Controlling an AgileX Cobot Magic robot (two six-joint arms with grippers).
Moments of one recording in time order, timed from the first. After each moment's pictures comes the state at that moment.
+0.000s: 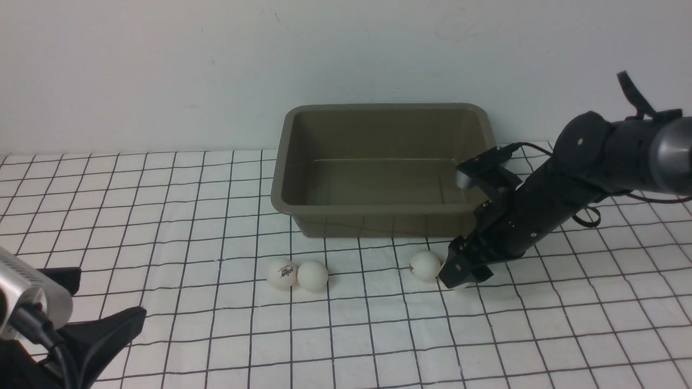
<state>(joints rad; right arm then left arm) 0.27 1.99 -1.28 0.57 0.83 -0.83 0.01 0.57 -0.56 -0.64 0.74 0.79</state>
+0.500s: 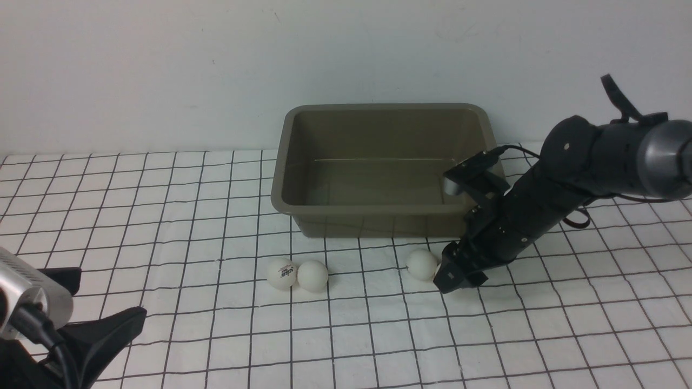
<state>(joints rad) 0.30 1.99 -1.28 0.55 0.83 -0.83 0.01 0.57 -0.56 -0.64 0.74 0.79</state>
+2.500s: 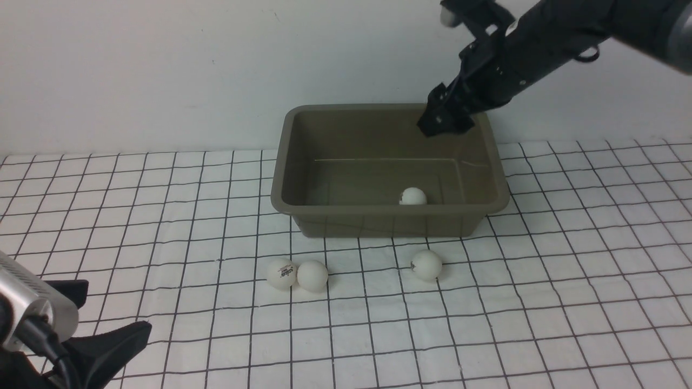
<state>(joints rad) 0.30 1.96 -1.84 0.34 1.00 -0.65 0.01 0.57 -0.56 -0.64 0.78 0.79</state>
